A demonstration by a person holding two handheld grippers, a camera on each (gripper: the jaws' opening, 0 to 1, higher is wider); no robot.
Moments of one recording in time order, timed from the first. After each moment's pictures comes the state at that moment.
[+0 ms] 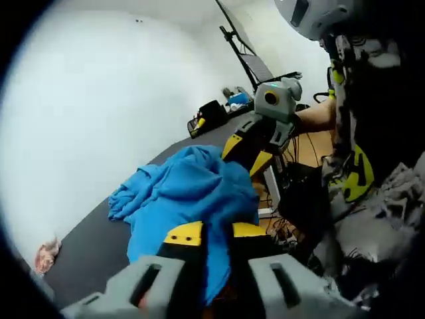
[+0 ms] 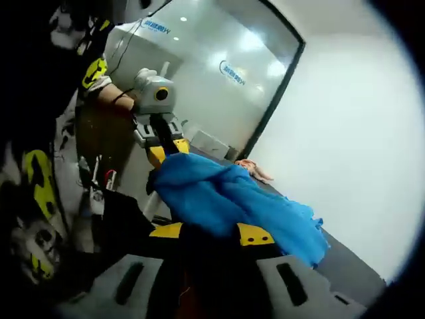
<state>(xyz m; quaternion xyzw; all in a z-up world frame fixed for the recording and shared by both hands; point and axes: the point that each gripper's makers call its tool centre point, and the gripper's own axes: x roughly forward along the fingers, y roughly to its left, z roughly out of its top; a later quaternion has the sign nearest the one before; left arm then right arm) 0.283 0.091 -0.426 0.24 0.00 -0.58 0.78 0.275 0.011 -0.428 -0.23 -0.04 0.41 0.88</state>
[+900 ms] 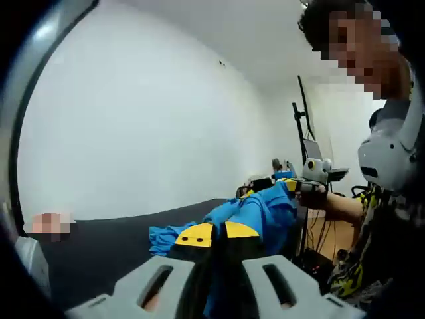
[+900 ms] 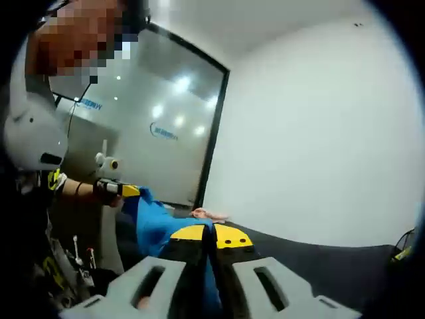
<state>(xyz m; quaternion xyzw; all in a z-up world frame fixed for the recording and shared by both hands) 0.330 0.151 -0.278 -0.01 -0.08 -0.50 0.86 0.279 -0.122 -0.255 -0.05 -0.16 0.32 0.93</state>
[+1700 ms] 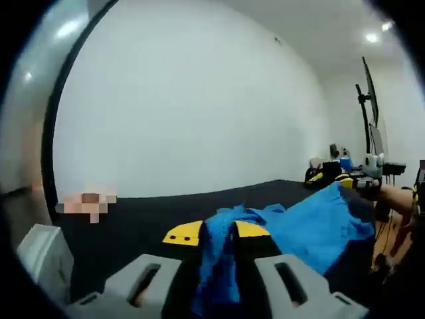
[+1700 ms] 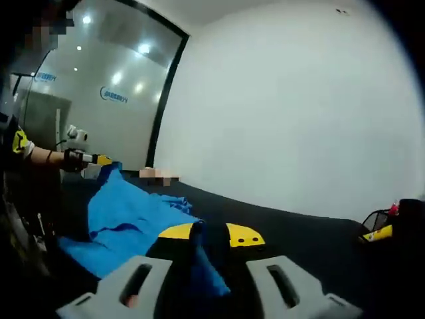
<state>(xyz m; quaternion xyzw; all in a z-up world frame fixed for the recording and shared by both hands) 0.486 0.169 -0.324 0.03 -0.02 -0.33 0.94 0.382 -0.226 -0.341 -0.08 -0.03 0.20 0.98</state>
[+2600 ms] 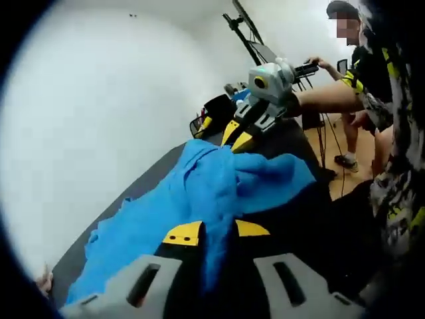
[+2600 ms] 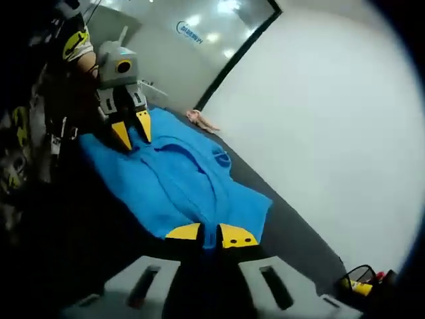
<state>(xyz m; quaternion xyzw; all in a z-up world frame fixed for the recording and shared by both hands) 0.354 -0.054 -0.421 0.29 -0.02 -0.56 0.77 0.358 -0.188 -0.403 -0.31 0.03 0.28 0.91</state>
